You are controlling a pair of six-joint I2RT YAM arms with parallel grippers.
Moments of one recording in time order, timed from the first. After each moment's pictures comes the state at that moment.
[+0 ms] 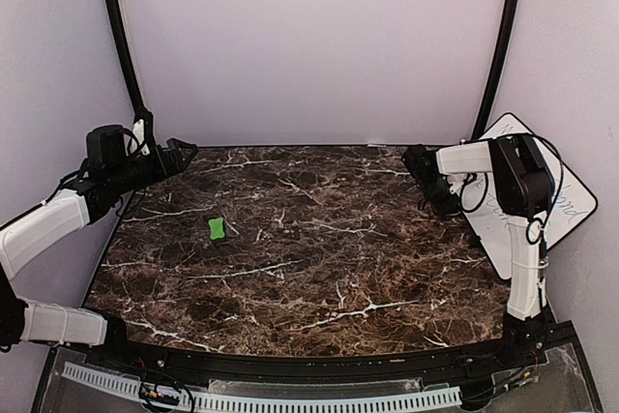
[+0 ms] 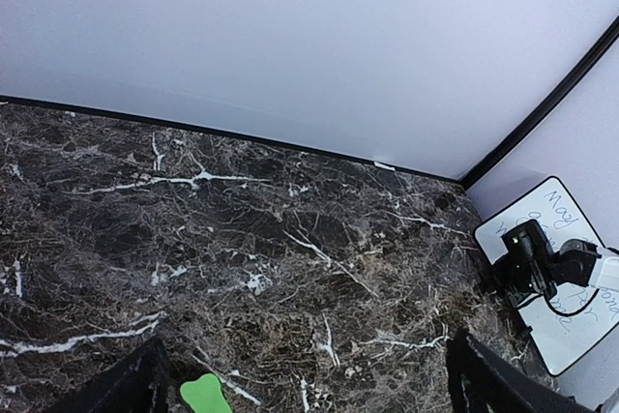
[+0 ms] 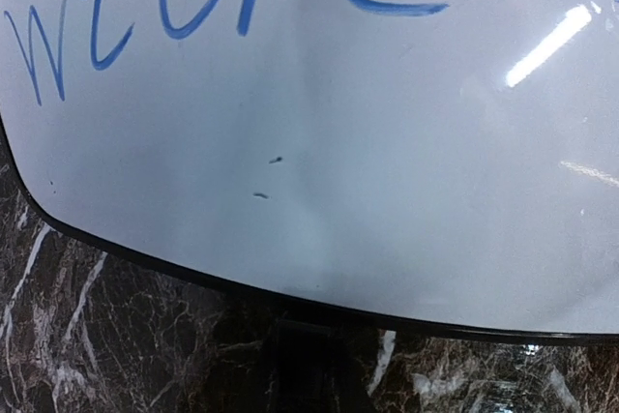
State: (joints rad) left arm -0.15 1.12 0.80 0.01 0.32 -0.45; right arm 0.31 2.18 1.51 -0.75 0.77 1.50
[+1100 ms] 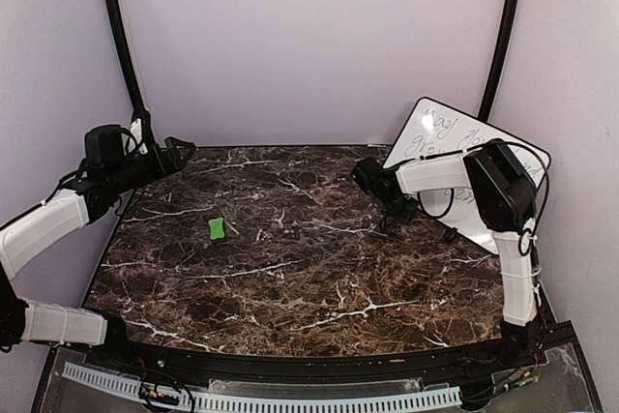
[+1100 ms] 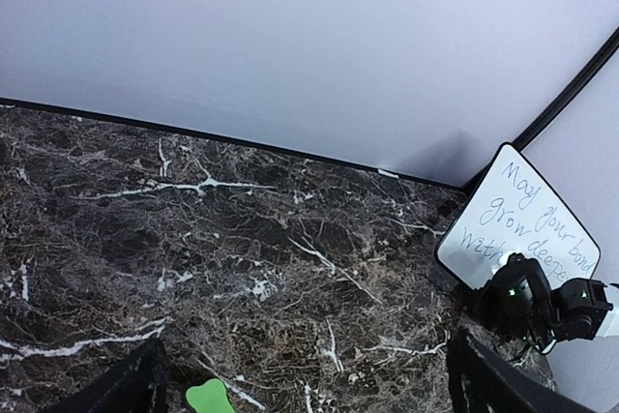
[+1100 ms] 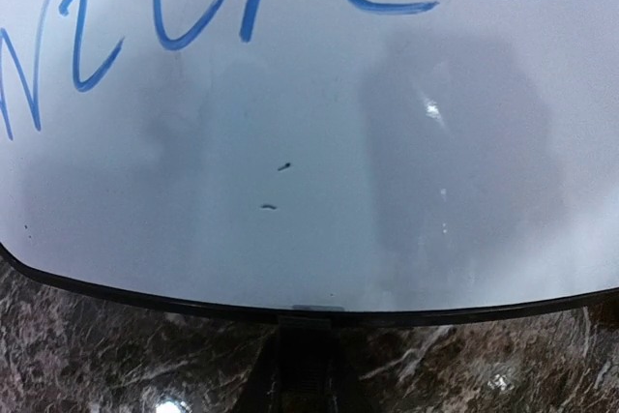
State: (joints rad) left arm -0.13 1.12 0.80 0.02 0.32 -0.46; right arm 0.62 2.18 1.51 -0.65 0.77 1.26
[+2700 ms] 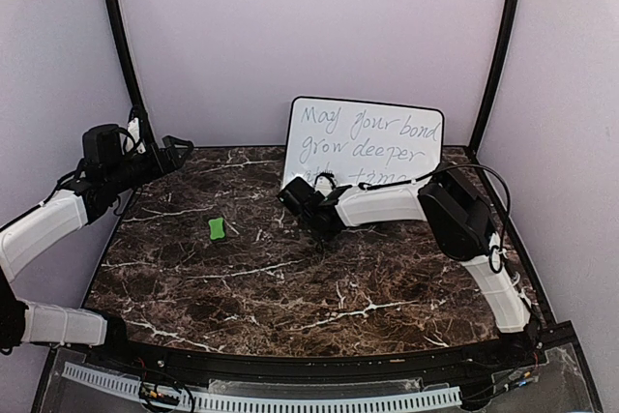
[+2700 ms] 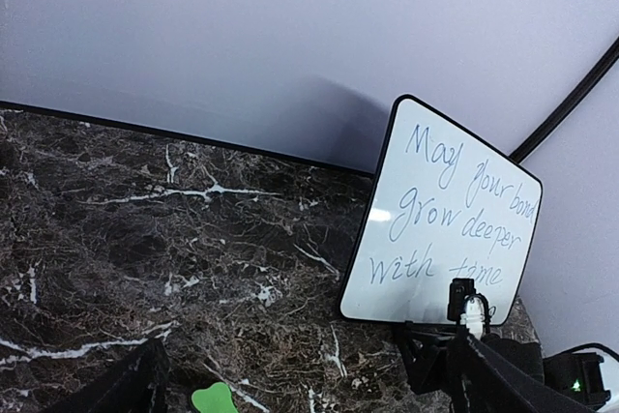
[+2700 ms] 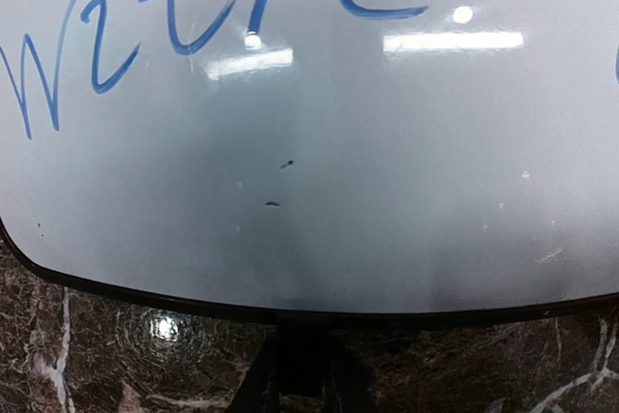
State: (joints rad) left arm -0.13 1.11 0.80 0.01 0.30 -0.46; right arm 0.95 2.37 1.77 -0.40 0.70 0.88
